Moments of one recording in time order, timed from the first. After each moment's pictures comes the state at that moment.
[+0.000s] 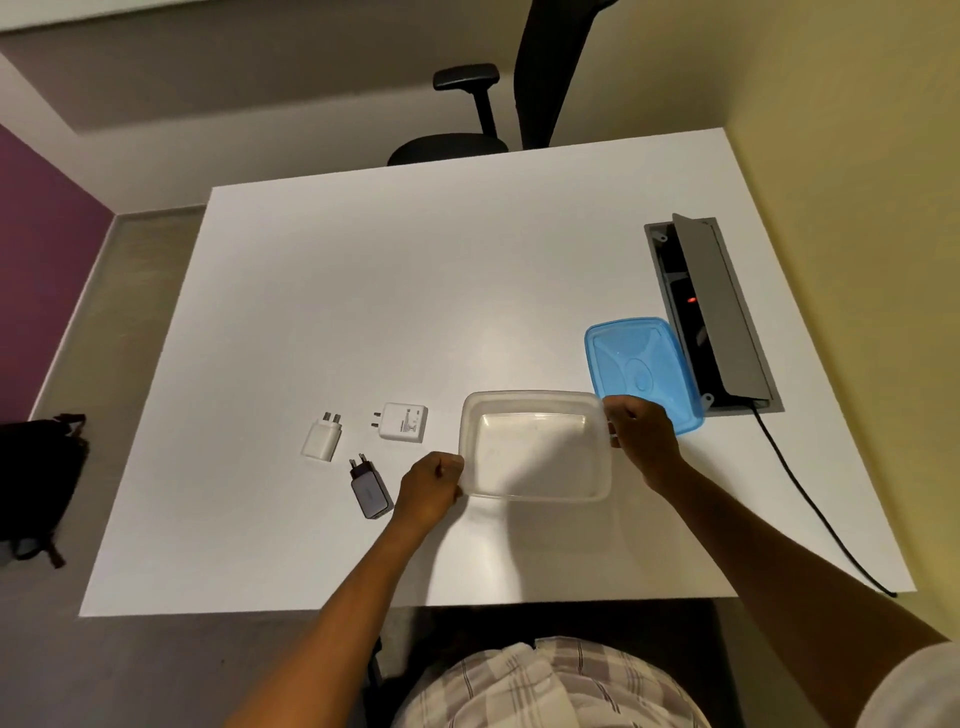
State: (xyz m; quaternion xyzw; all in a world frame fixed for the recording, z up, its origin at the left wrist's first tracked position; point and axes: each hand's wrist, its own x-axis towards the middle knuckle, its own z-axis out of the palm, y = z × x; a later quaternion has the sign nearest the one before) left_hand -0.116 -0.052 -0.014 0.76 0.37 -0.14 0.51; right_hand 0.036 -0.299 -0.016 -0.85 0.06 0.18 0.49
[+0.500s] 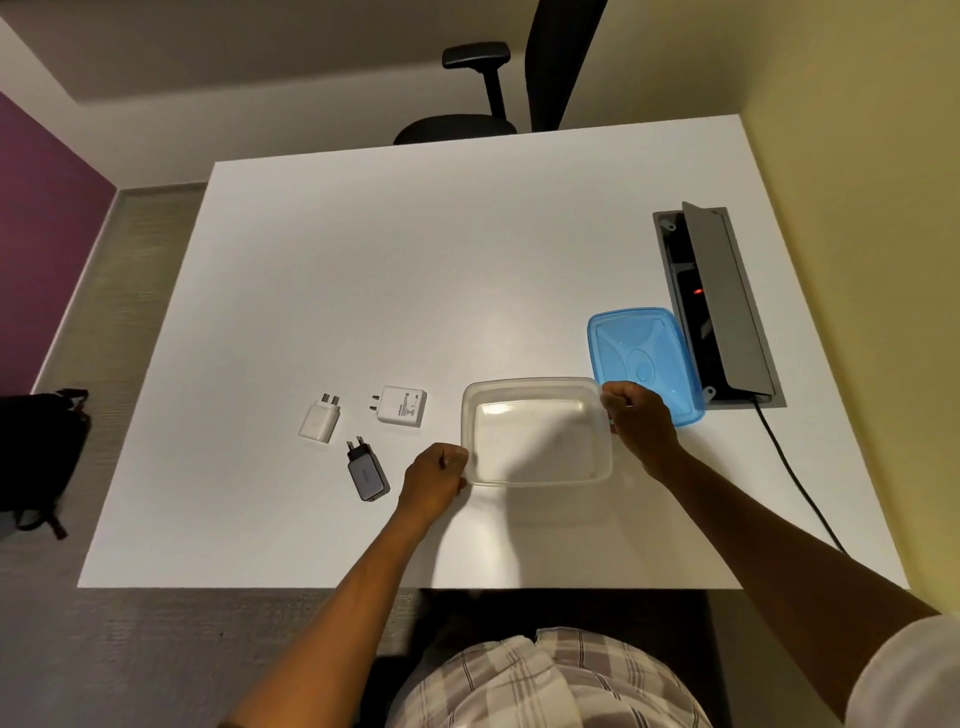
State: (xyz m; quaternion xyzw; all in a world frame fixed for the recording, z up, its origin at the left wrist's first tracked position) left_hand -0.120 -0.067 -0.017 0.74 0.40 -0.13 0.53; right_hand 0.041 -0.298 -0.012 -0.88 0.01 0.20 0.44
